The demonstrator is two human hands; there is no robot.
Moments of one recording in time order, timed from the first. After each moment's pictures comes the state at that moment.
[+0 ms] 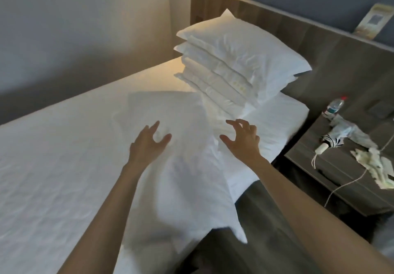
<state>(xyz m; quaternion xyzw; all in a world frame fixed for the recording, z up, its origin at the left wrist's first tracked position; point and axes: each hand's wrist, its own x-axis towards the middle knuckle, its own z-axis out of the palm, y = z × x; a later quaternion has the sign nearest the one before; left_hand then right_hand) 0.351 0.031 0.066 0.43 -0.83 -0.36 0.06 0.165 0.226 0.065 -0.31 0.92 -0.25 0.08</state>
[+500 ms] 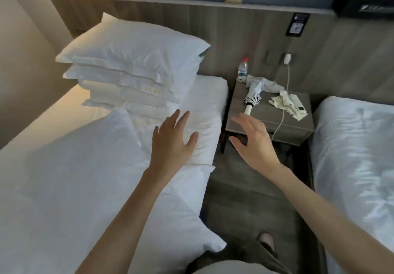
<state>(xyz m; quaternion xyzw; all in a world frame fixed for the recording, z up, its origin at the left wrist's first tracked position) 0.161 0.205 0.105 0.03 -0.97 -0.21 0.09 0.113 0.427 0.074 -0.17 0.92 -0.34 -0.07</state>
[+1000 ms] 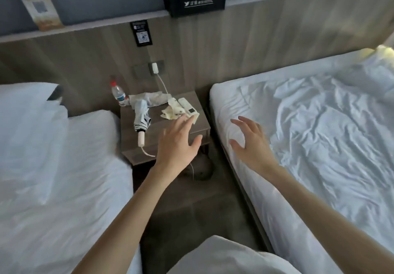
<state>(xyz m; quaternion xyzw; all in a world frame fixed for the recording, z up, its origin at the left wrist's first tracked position) -0.041 0.576 0.073 -0.28 -0.93 -0.23 0.02 0.044 0.776 0.045 0.13 0.94 -0.28 -0.12</state>
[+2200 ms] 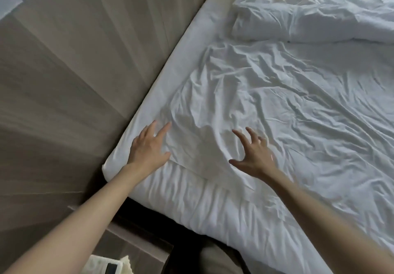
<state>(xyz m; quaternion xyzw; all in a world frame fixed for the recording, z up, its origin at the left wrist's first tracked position) -0.447 1.104 -0.105 -0.60 -0.77 0.05 -0.19 -0.154 1.180 -0.153 0.58 0.76 -0.27 0.06</state>
